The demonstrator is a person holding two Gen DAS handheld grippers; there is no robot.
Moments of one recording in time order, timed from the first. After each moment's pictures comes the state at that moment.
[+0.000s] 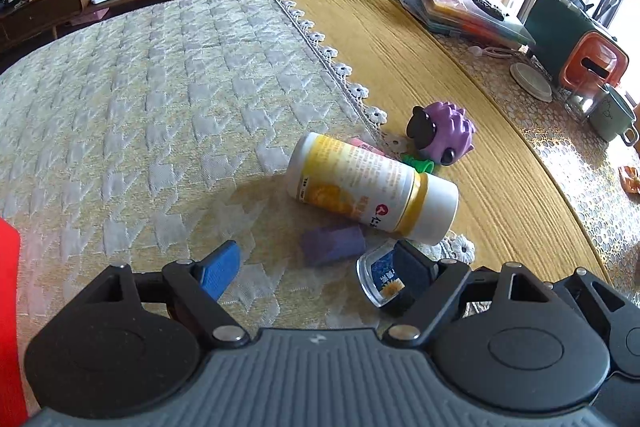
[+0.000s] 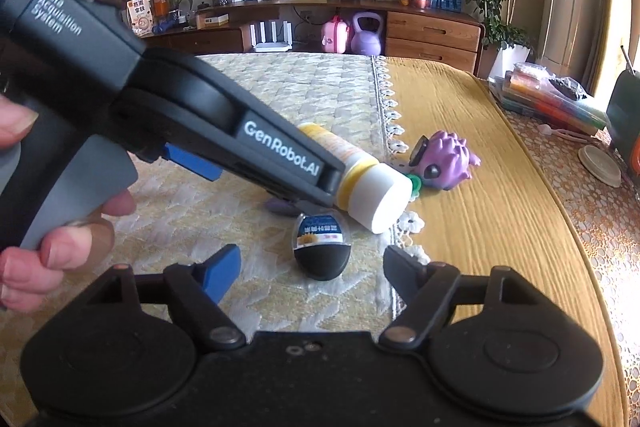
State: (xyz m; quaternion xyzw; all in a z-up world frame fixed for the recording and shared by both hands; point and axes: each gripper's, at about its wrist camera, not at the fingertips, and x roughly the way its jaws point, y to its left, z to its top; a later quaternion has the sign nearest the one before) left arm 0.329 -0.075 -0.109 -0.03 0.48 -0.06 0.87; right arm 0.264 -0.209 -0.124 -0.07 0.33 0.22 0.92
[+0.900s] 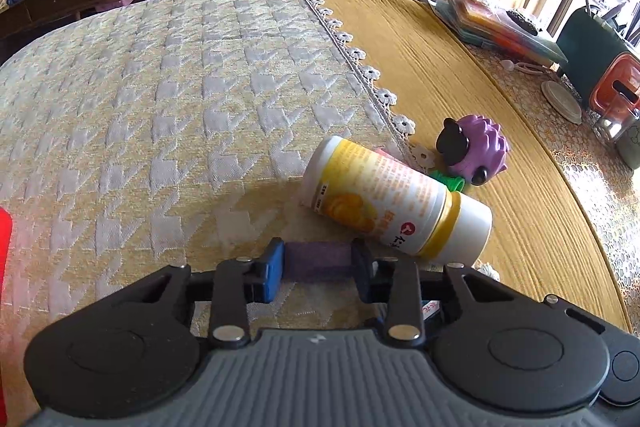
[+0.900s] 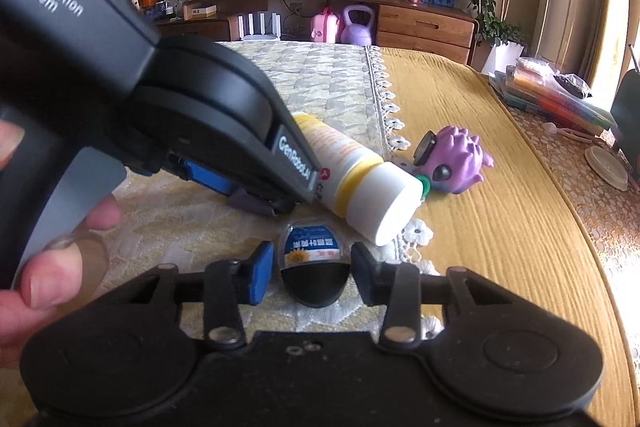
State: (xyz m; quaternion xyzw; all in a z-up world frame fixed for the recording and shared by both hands) left arm 0.345 -0.076 -0.126 -0.05 0.47 -0.03 0.88; right arm 0.285 -0.192 -0.142 -0.08 0.33 0.20 0.92
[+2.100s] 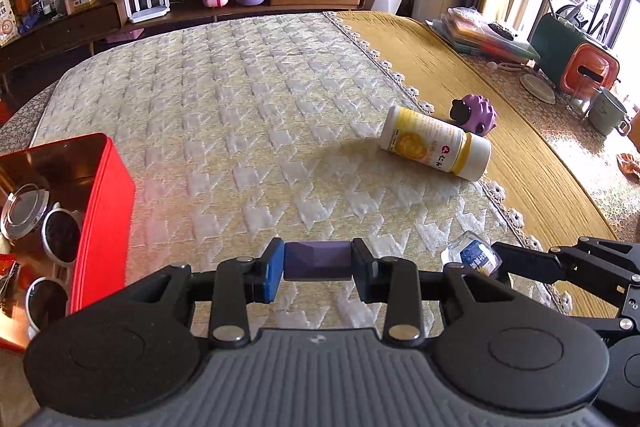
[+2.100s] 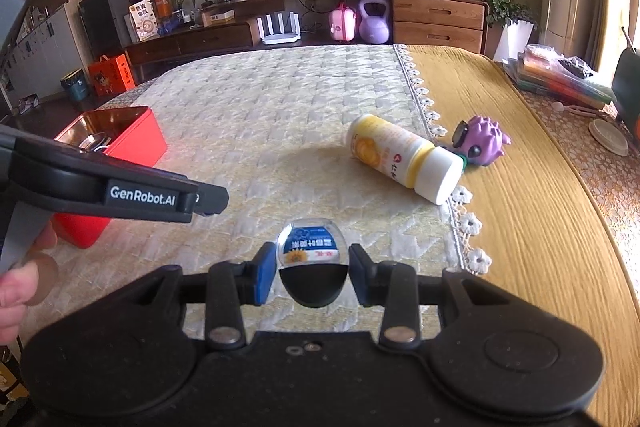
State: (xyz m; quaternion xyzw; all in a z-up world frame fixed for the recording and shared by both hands) left arm 0.228 0.006 -0.079 -0.02 0.43 -0.04 0.90; right arm 0.219 -0.175 -0.095 -0.03 0.36 0.23 0.90
